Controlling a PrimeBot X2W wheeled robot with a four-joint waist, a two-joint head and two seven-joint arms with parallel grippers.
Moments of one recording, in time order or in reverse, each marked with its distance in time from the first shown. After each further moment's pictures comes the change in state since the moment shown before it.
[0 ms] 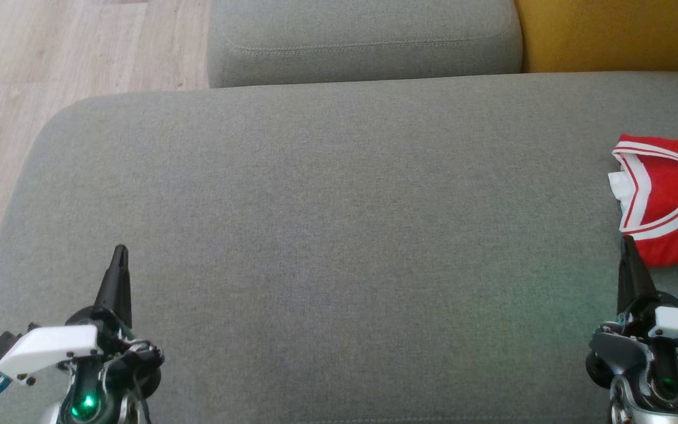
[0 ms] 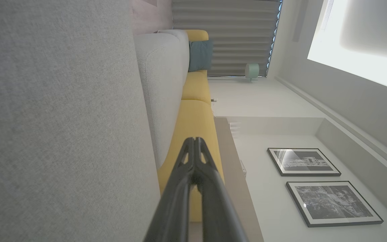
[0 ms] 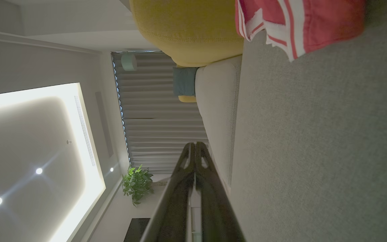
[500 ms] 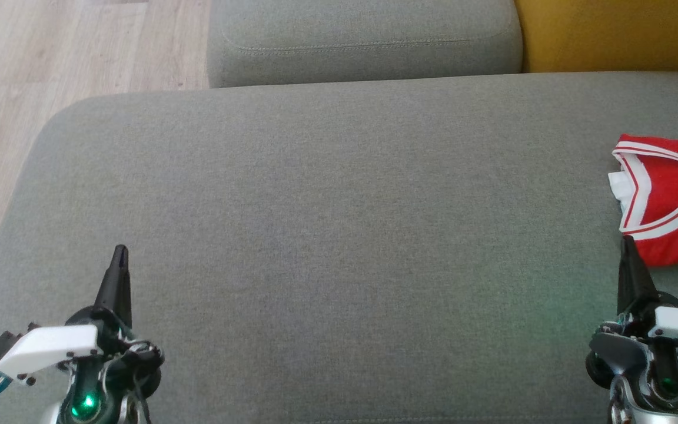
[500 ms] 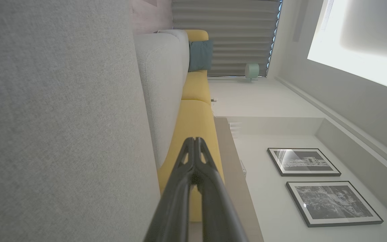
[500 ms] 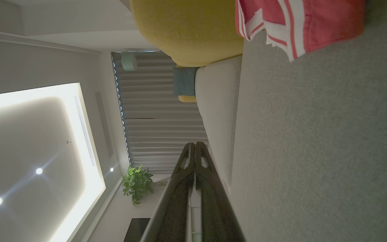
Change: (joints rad) left arm 0.000 0.000 0.000 0.000 0.000 0.000 0.000; right arm 0.000 0.000 0.000 0.000 0.000 0.000 0.000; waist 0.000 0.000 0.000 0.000
